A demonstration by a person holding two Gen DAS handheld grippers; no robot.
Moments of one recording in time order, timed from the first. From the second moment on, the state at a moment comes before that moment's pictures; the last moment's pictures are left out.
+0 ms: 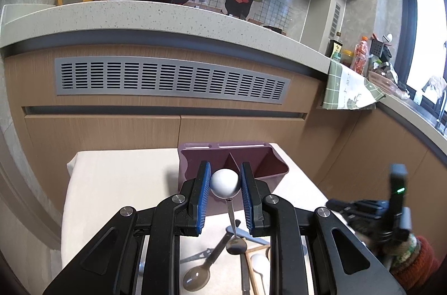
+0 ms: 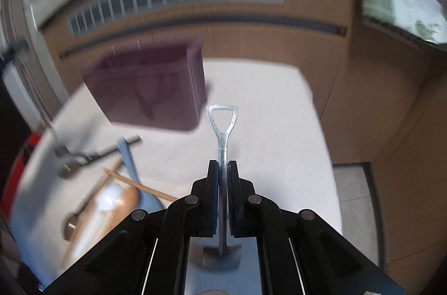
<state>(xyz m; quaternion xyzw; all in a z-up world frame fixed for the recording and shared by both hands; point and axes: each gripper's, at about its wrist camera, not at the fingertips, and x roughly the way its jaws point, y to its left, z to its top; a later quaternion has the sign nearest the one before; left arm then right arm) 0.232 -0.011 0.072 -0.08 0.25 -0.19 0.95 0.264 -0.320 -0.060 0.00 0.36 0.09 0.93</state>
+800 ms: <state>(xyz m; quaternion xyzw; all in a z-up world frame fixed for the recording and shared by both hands) 0.304 -0.032 0.160 -0.05 0.17 -0.20 0.96 0.311 -0.240 0.121 -0.04 0.13 0.15 0.98</state>
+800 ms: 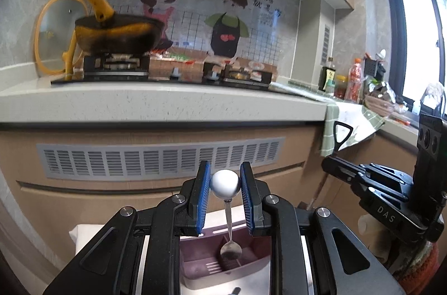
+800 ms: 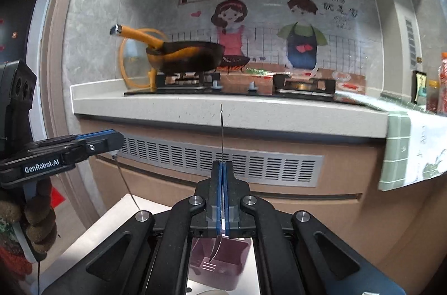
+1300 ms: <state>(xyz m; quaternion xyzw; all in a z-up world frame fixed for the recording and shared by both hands) 0.367 -0.030 0.058 -0.09 0.28 -0.21 0.93 0.384 -0.230 0.021 -0.03 0.24 0.13 0.96</state>
